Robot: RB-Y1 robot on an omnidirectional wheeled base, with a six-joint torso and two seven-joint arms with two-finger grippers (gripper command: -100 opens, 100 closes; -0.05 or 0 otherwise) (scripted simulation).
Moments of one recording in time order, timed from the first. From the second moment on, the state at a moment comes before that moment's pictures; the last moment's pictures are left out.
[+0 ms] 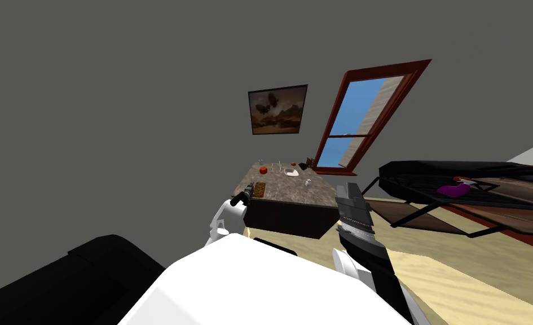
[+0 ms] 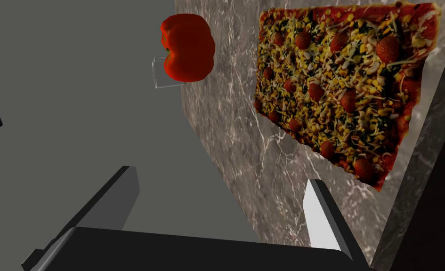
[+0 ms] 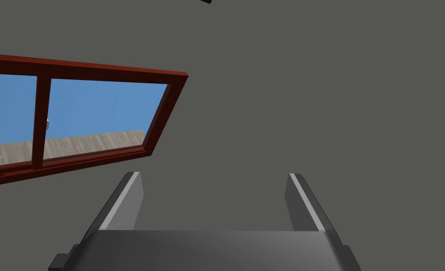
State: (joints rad) left arm 0.24 0.15 -0.11 -2.19 -0.05 0.82 0.20; right arm 0.50 0.02 -0.04 -2.22 0.09 -0.57 0.15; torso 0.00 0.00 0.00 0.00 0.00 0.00
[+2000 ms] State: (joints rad) left arm 0.13 0.09 -0.18 -2.16 -0.05 1.35 0.27; right arm 0.50 0.02 -0.04 -2.22 0.09 -0.57 0.15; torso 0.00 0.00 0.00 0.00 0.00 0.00
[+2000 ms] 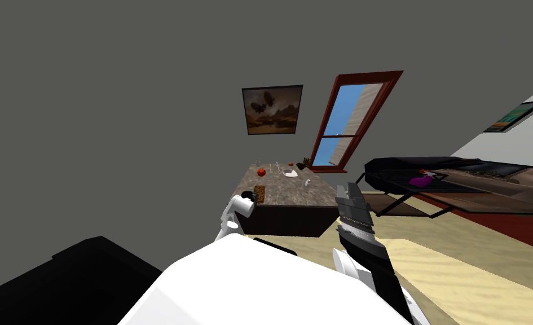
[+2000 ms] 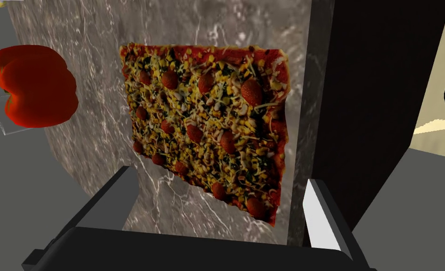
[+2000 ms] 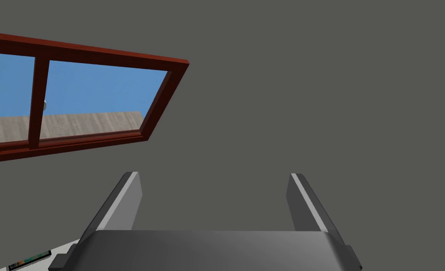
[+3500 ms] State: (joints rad) left arm 0.07 0.02 -0.20 -2.07 -0.05 1.49 0.29; right arm 0.50 0.02 -0.04 -2.22 0.09 -0.57 0.15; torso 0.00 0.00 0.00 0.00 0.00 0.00
